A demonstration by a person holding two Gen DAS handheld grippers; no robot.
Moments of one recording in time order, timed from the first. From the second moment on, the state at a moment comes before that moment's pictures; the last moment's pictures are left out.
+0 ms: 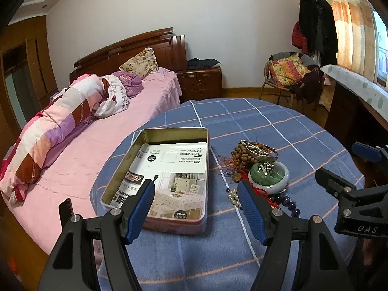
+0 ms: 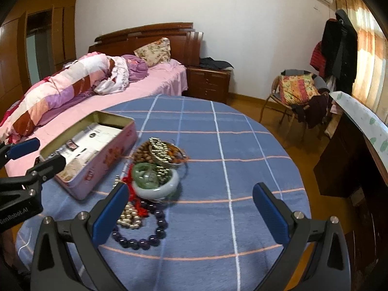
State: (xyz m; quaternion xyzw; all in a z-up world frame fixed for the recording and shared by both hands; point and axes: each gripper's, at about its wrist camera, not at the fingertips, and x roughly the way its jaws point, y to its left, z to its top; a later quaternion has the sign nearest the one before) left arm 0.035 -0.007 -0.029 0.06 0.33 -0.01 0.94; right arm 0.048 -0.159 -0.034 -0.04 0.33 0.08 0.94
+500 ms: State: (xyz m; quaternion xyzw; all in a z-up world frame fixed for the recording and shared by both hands) left arm 0.080 -0.043 -0.042 0.09 0.35 -0.03 0.93; right arm 0.078 -0.191 -0.046 -0.03 0.35 0.07 0.93
